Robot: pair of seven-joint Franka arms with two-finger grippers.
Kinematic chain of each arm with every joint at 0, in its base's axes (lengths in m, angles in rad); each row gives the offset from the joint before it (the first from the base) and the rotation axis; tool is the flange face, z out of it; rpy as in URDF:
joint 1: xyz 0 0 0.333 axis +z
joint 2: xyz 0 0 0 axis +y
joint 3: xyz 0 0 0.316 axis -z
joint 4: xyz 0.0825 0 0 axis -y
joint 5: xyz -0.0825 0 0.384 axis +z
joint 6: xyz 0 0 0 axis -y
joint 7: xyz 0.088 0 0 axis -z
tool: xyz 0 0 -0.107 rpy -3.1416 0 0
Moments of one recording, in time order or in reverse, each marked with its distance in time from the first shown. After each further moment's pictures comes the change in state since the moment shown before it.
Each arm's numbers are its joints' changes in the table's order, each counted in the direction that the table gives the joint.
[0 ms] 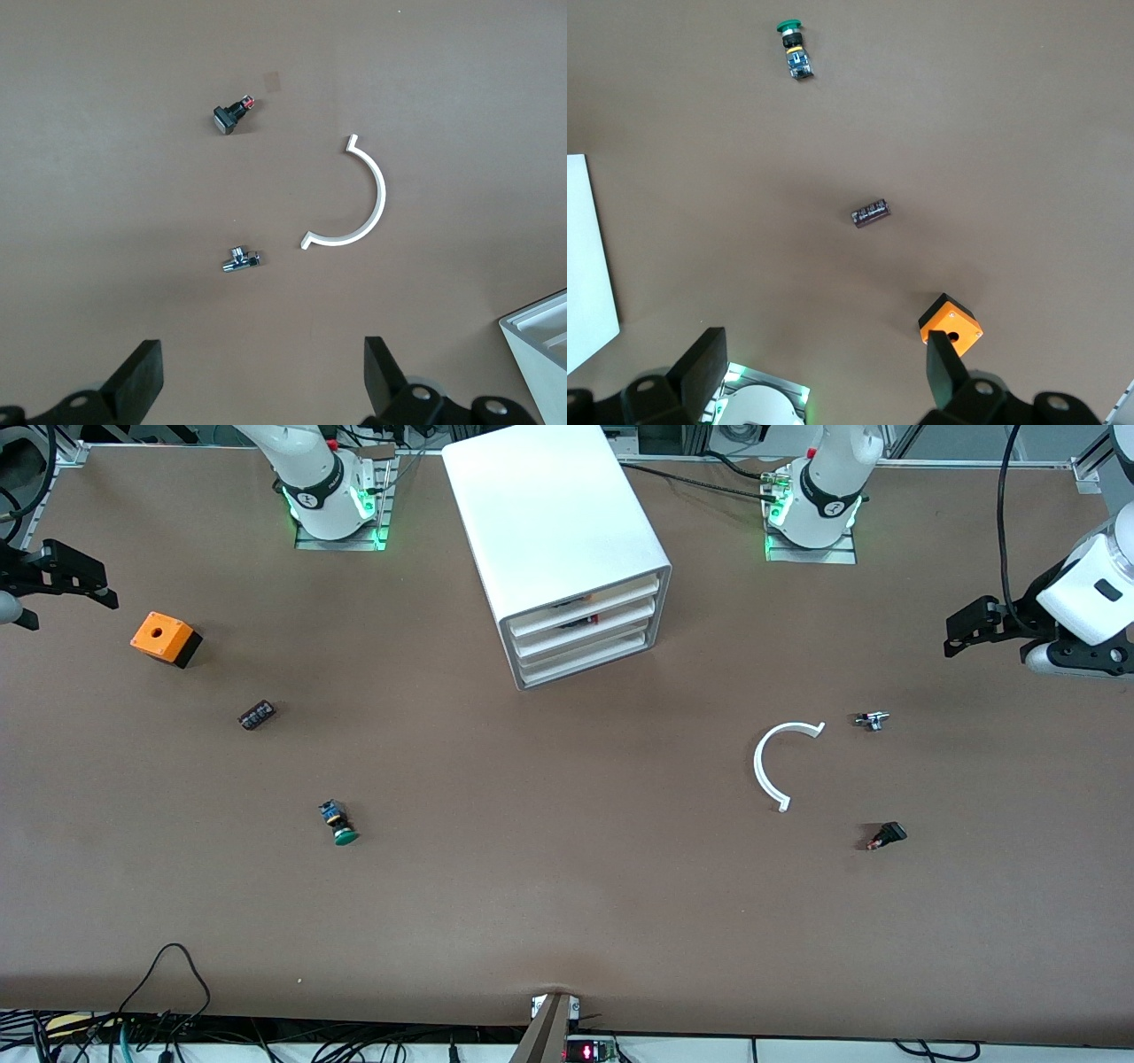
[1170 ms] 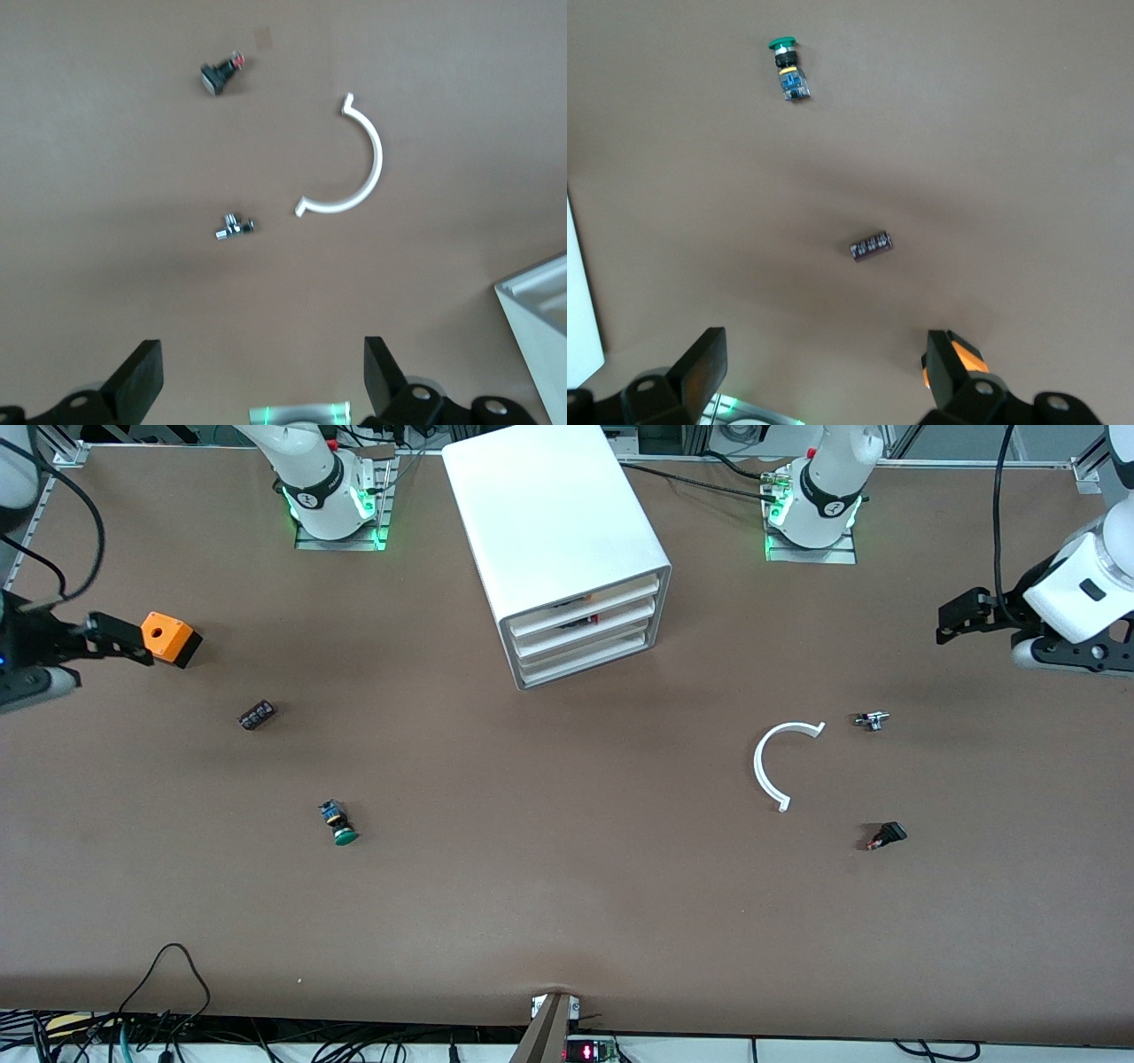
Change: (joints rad) left arm -0.007 0.000 0.010 0.001 -0.001 -0.102 0.000; right arm 0.016 0.168 -0.005 0.026 0.022 0.115 0.000
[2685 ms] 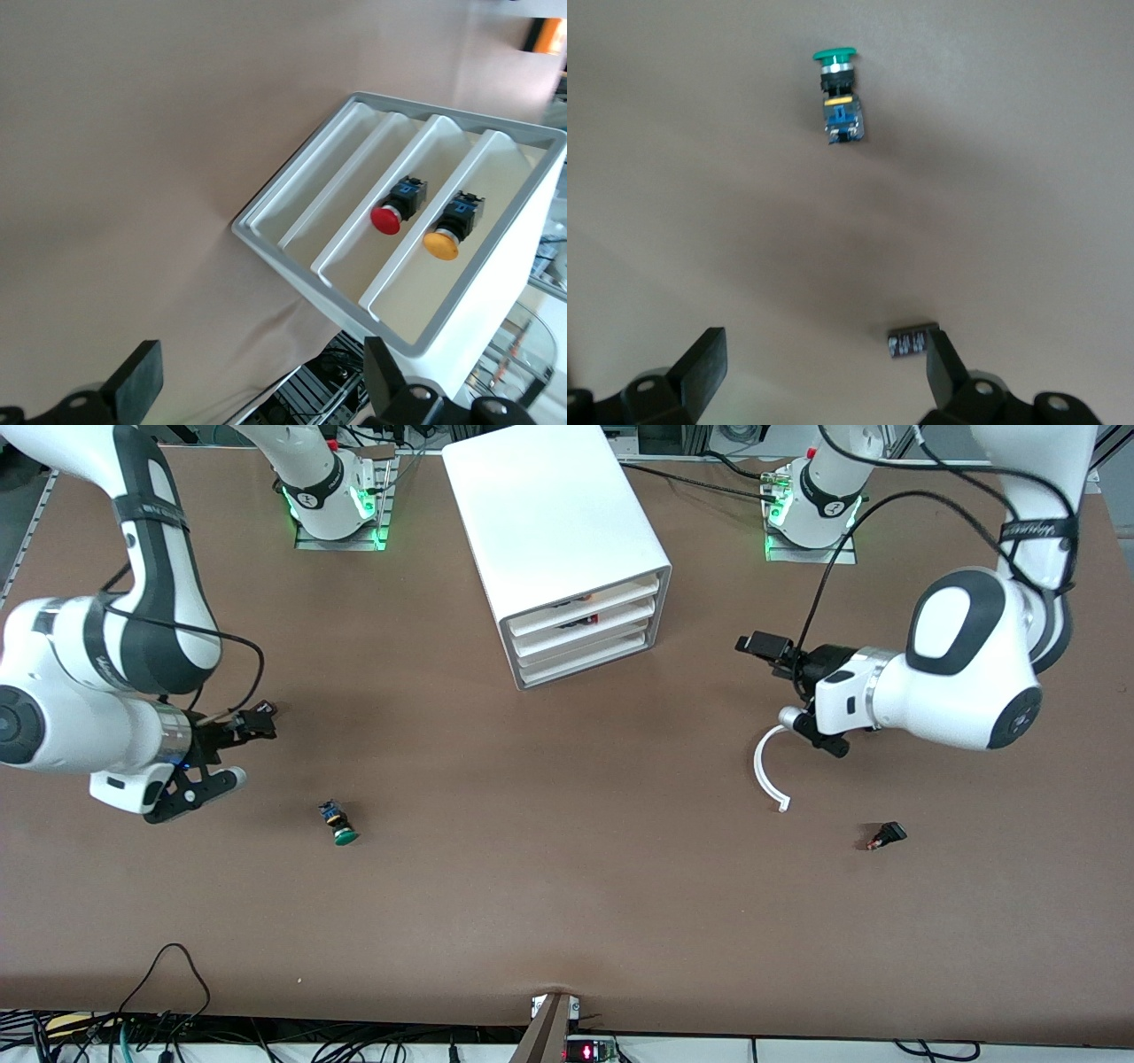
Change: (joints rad) left arm -0.021 0.384 0.116 -0.004 -0.633 -0.041 0.276; right arm 0.103 0.290 -0.004 0.016 0.045 0.169 -0.022
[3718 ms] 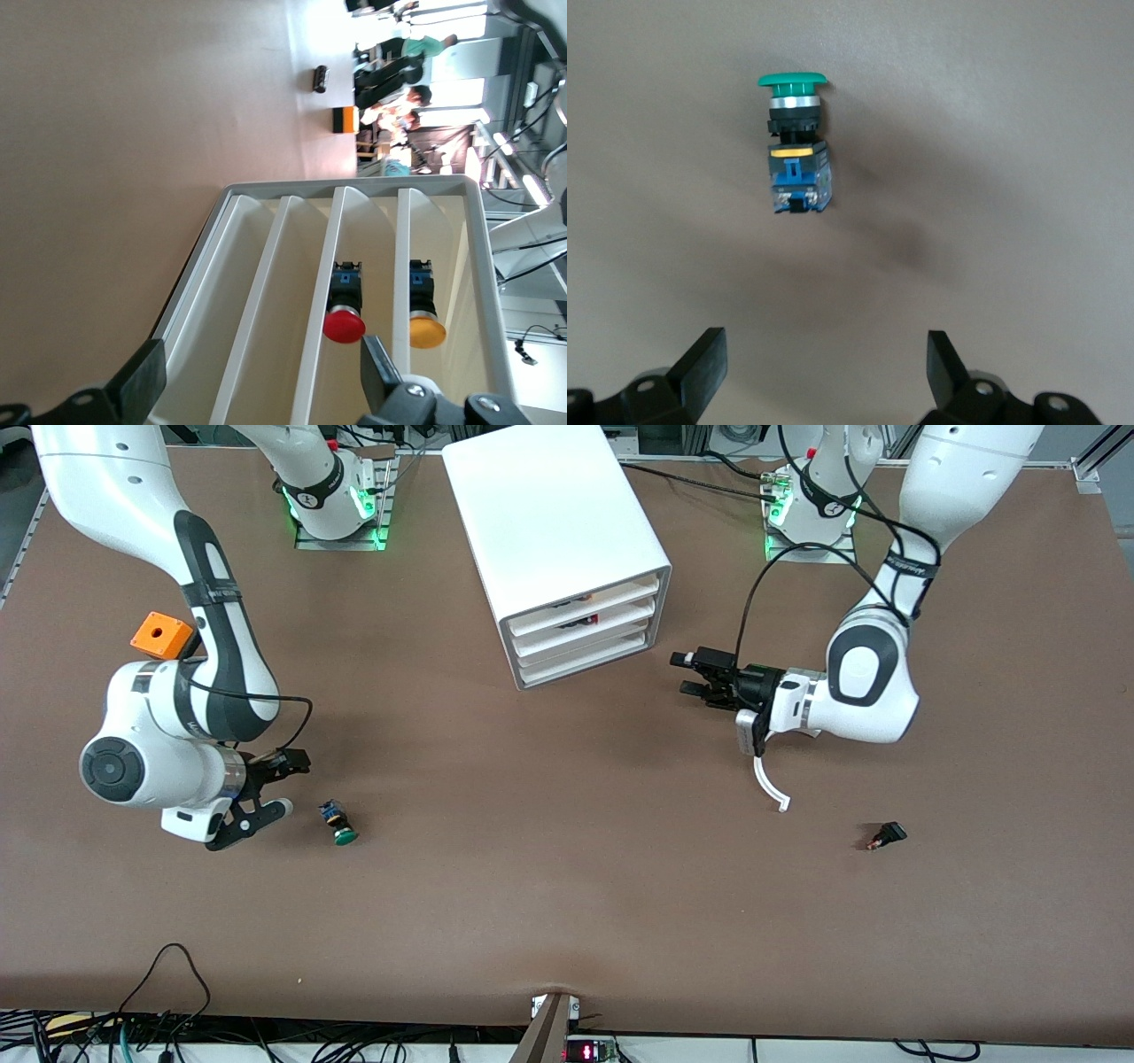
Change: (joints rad) left arm -0.003 0.116 0.061 -0.361 -0.601 0.304 0.624; right arm 0.006 0.143 0.000 -0.099 0.000 0.311 -0.109
